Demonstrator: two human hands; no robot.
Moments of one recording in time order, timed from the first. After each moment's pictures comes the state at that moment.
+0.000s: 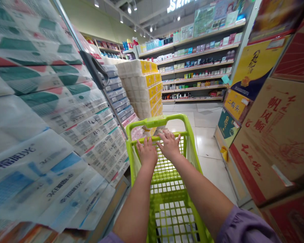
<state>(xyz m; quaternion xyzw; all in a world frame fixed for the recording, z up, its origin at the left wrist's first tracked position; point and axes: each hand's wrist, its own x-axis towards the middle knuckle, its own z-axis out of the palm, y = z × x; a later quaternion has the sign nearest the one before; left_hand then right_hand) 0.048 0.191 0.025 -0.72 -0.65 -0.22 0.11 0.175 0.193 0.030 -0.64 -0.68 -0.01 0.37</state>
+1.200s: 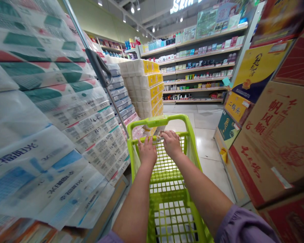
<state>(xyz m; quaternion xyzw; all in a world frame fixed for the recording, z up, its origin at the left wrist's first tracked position) 0.045 0.187 0.037 -0.73 -0.65 -0.20 0.05 0.178 0.199 0.031 -0.58 -0.70 -0.06 0.42</state>
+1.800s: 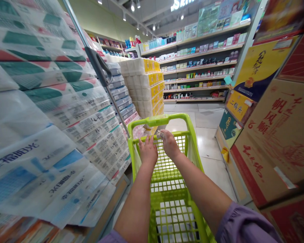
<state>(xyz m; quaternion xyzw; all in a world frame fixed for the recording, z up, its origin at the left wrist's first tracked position) 0.044 0.188 0.037 -0.73 -0.65 -0.20 0.04 0.170 0.217 0.016 -0.50 -0.71 -0.02 0.50</state>
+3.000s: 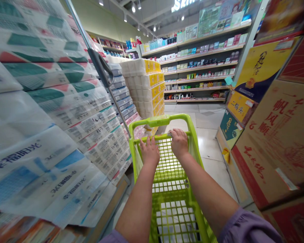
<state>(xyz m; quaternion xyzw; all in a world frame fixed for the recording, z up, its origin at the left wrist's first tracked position) 0.048 0.187 0.030 -0.73 -0.65 -0.20 0.08 0.186 0.202 0.023 -0.63 -0.64 -0.10 0.43</state>
